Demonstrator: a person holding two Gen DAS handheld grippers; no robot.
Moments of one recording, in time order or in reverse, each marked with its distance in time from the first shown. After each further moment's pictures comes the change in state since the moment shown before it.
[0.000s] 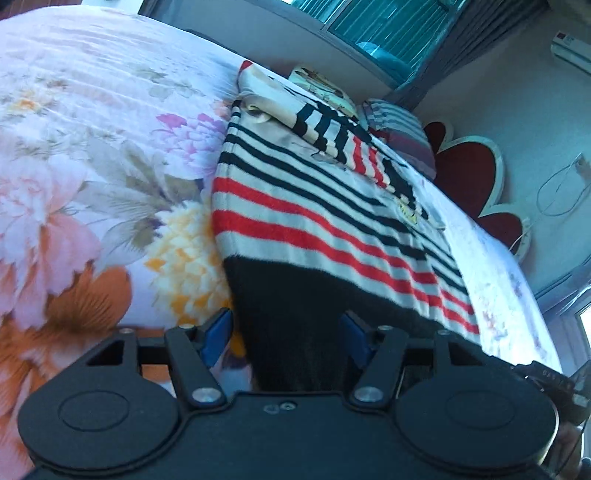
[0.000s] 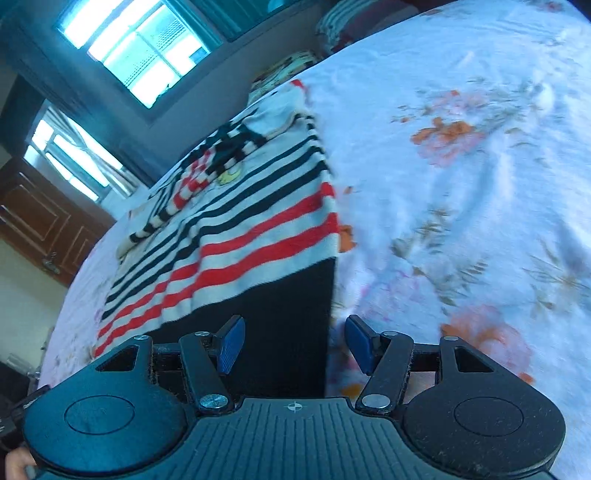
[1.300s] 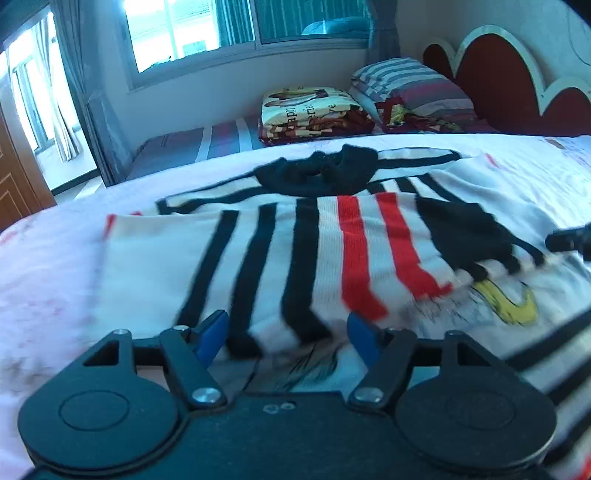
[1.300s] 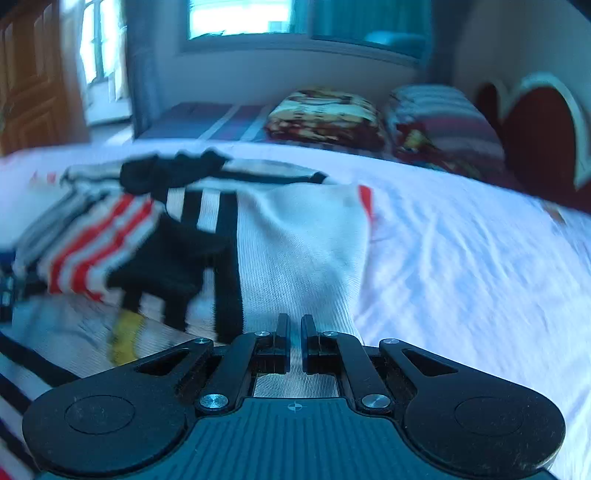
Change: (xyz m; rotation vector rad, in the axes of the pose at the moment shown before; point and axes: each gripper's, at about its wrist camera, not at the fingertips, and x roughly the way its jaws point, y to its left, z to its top) left arm 0.204 -0.145 0.150 0.588 -0.089 0.395; right arm 0.205 0.082 0.191 -0.593 -0.048 -0.287
